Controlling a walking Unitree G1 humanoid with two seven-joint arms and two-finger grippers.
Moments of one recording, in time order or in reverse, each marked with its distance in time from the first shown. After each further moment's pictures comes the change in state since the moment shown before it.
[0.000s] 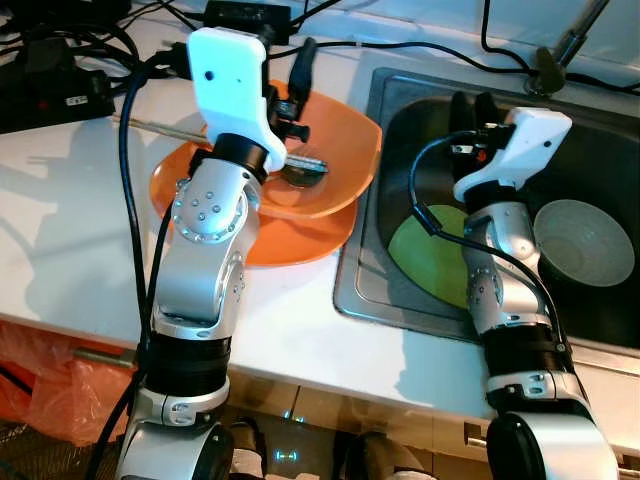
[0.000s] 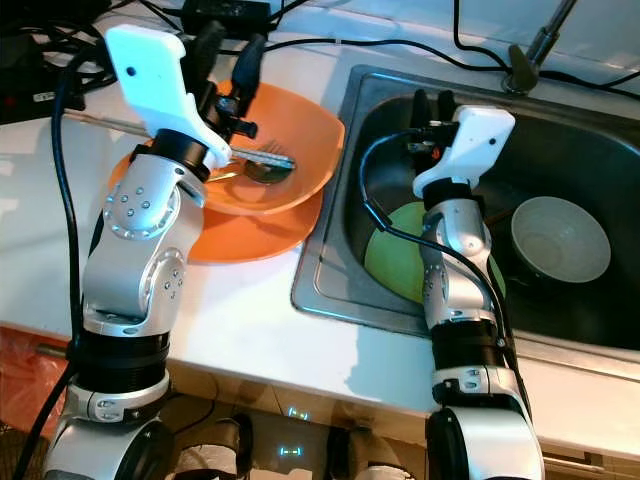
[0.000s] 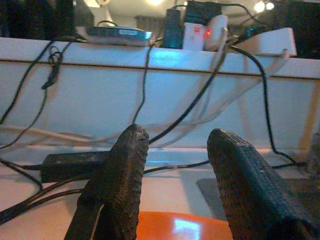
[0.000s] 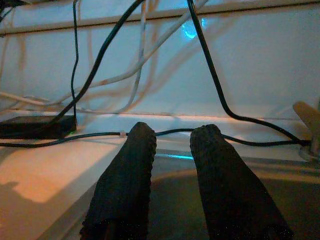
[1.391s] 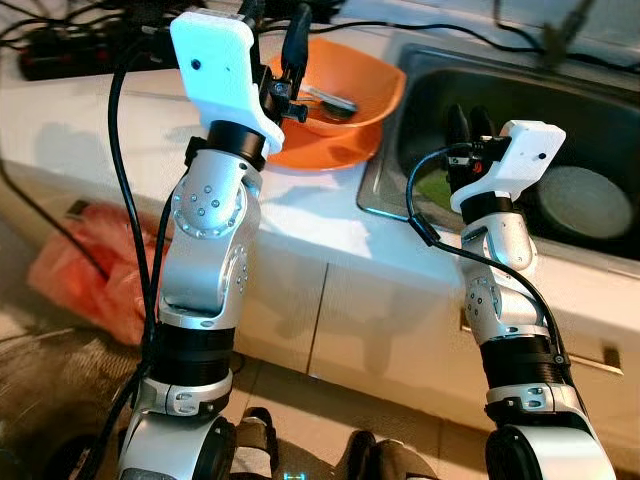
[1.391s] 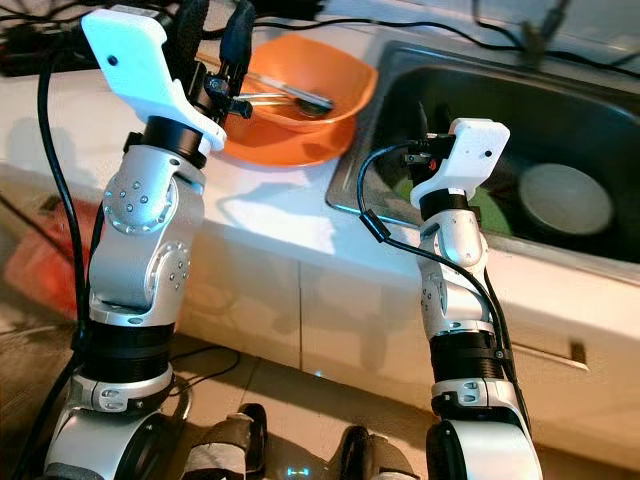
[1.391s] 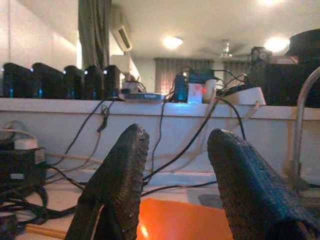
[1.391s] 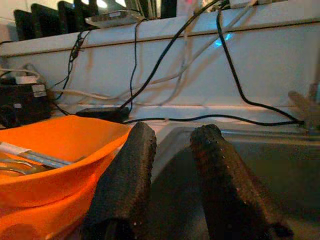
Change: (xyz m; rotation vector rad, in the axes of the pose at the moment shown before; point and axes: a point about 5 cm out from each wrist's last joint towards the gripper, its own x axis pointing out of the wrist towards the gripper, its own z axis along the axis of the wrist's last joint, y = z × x) left arm 0.006 0.000 0.009 -0.010 -0.125 0.006; right arm -0.008 0.002 -0.005 0.006 0.026 0.001
